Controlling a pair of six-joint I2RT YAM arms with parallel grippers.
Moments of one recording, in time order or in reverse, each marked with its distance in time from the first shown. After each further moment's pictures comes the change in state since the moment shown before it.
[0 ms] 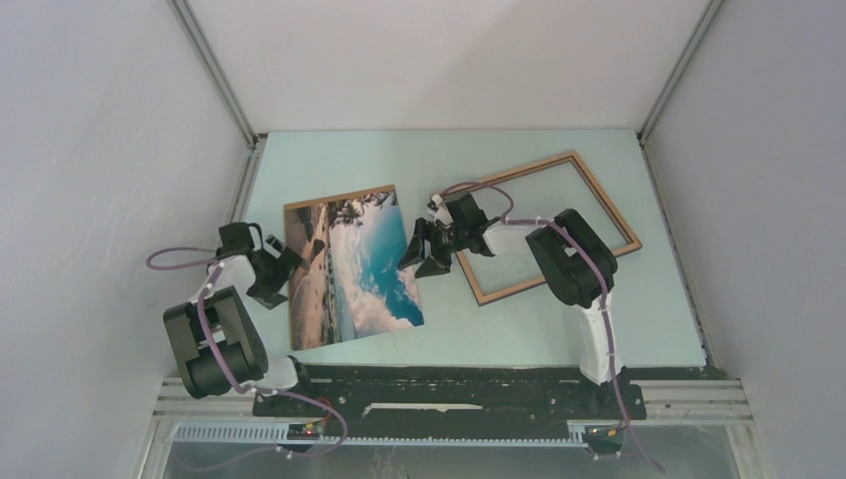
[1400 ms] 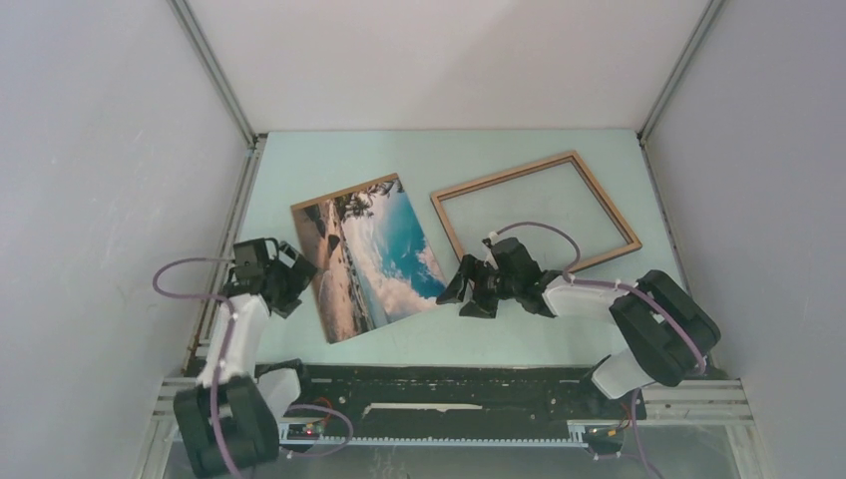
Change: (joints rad) left arm -0.099 -0.317 -0.156 -0.052 0.045 -0.127; right arm 0.043 -0.618 -0.649 0.074 0.277 0.151
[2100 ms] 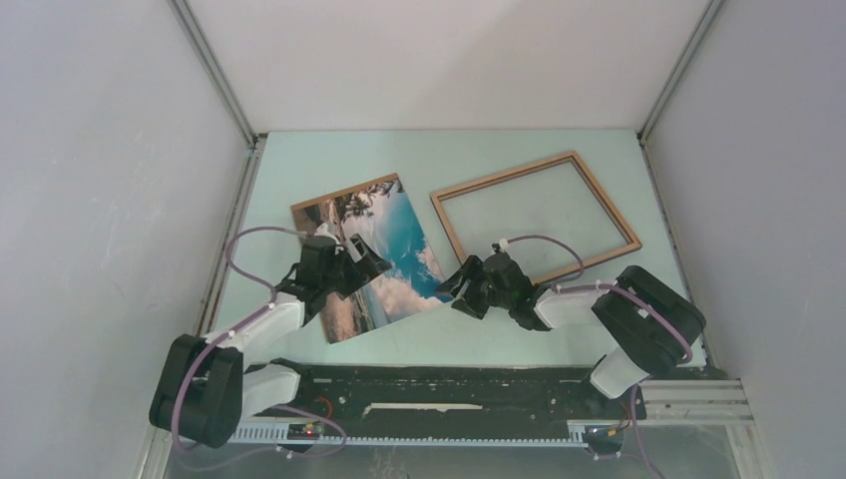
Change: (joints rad) left arm -0.580 0.041 -0.119 0.505 -0.066 -0.104; right arm 0.106 0.069 -0.114 0.298 0.351 0.304
